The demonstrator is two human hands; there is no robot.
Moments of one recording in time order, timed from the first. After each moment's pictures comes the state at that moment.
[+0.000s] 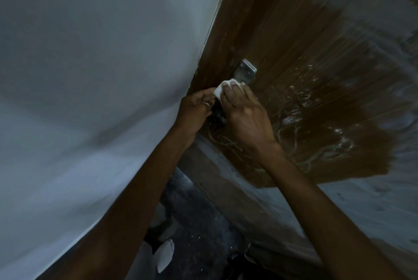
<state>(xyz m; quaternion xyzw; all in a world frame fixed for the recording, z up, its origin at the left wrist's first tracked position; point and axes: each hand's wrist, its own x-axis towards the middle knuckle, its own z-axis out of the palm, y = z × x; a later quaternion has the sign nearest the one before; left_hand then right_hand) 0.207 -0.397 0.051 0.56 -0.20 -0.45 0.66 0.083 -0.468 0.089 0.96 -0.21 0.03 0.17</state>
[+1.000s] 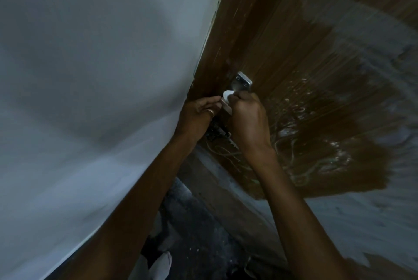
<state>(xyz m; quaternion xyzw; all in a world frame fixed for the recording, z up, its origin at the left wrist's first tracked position) 0.205 -0.412 0.053 0.61 -0.25 -0.39 0.64 0.101 -0.467 0.111 0.92 -0.35 0.13 0.07</state>
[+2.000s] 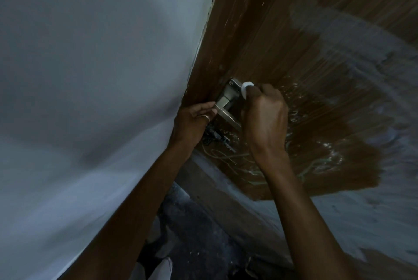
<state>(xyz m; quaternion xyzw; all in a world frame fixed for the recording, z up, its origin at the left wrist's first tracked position) 0.205 -0.420 0.047 0.58 -0.21 -0.42 0.66 0.090 -0.464 0.153 0.87 -0.44 0.21 0.12</state>
